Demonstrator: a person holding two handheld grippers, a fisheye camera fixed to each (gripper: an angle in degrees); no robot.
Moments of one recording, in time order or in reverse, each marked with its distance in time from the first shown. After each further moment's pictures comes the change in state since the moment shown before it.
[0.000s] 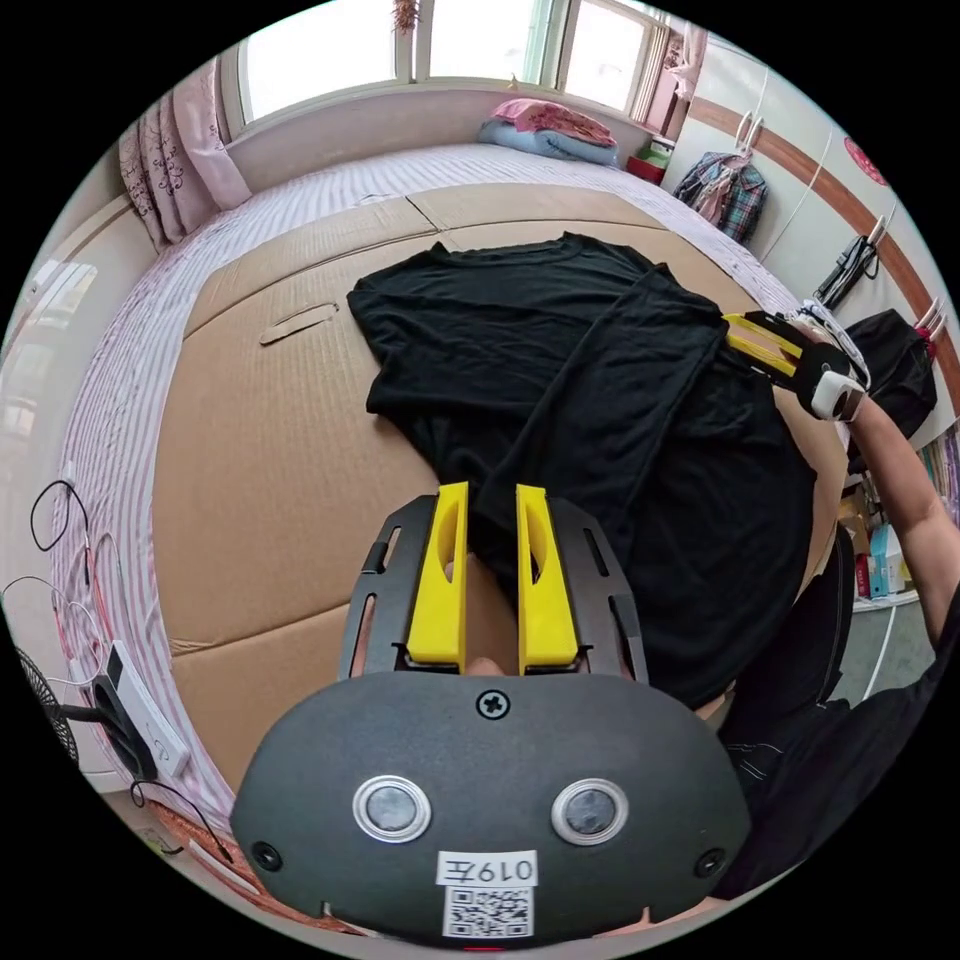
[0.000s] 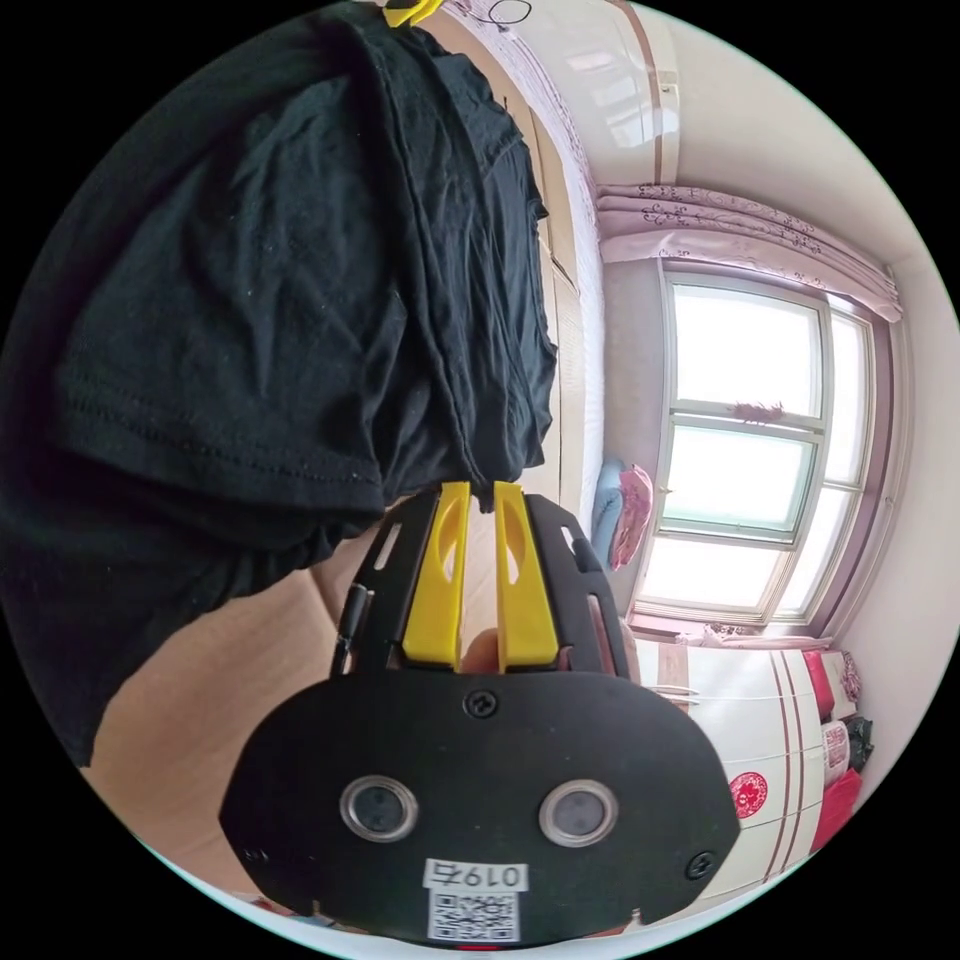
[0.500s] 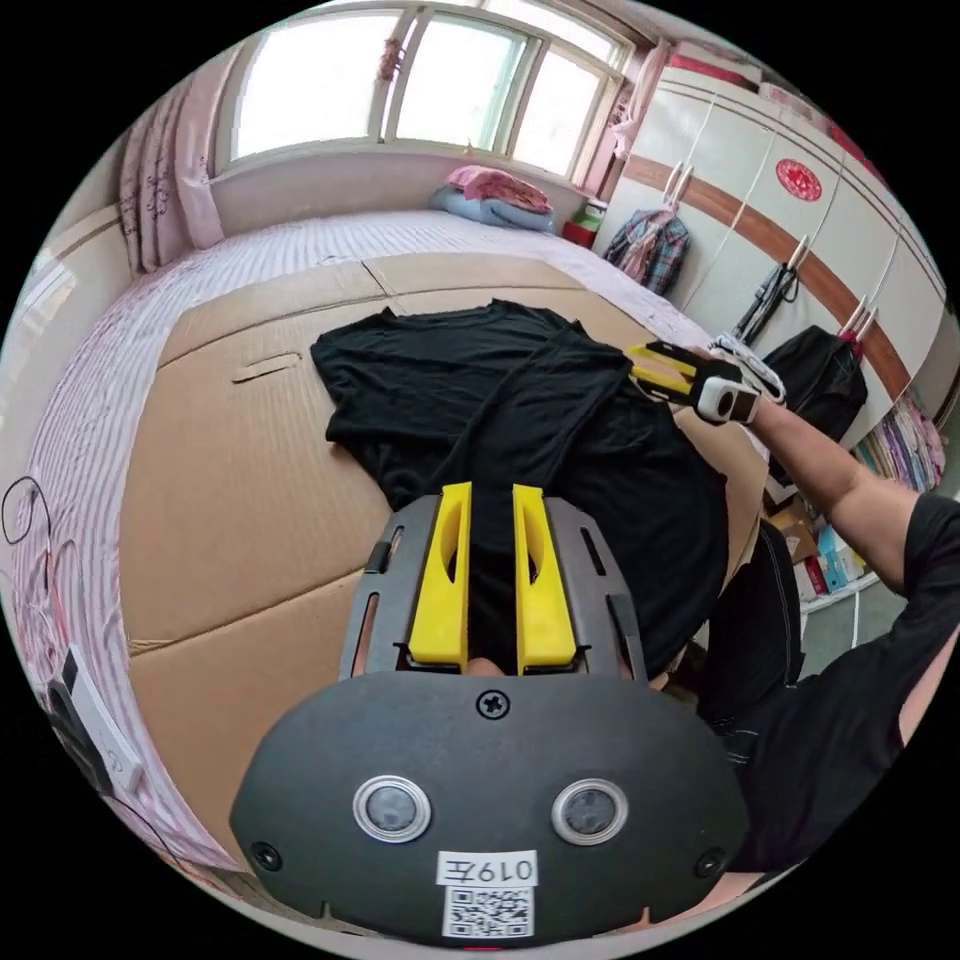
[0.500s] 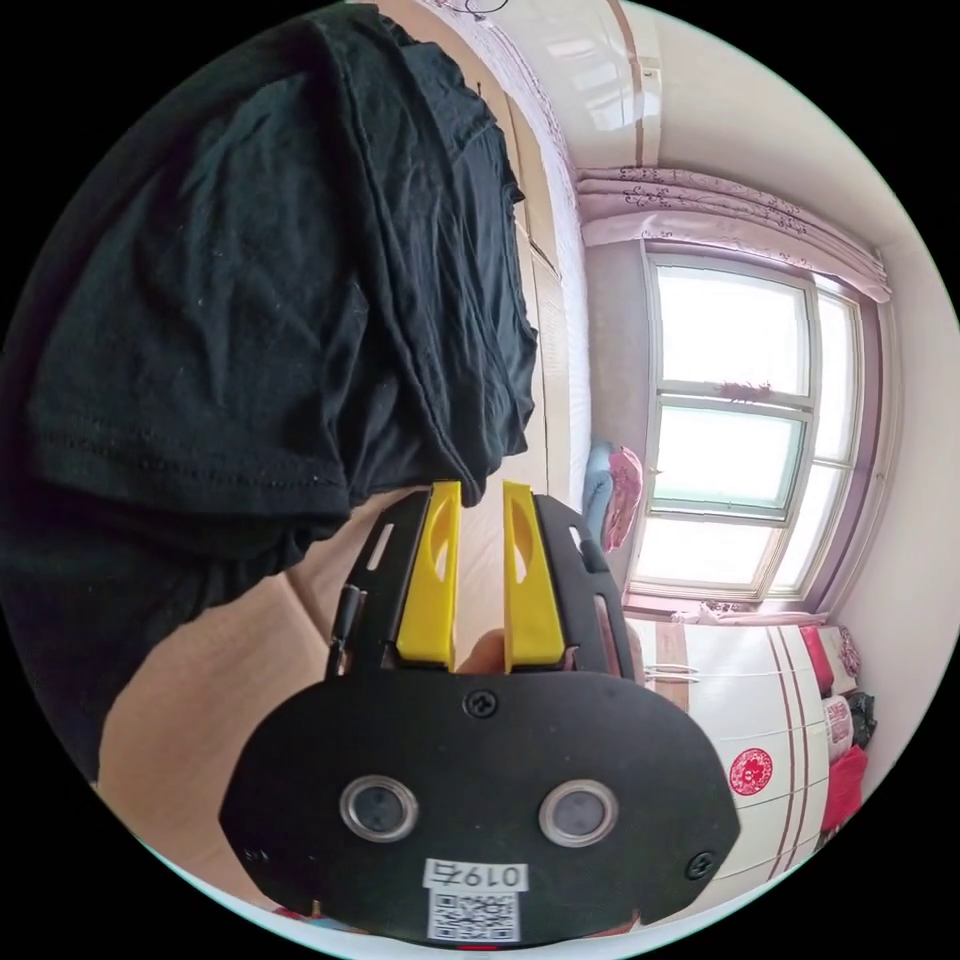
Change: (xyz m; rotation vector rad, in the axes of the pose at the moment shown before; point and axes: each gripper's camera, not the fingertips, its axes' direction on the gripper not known) left arm 0.000 0.033 -0.040 0.242 0.135 -0.052; right arm 0.039 0.009 0.009 -0.047 0.004 0.059
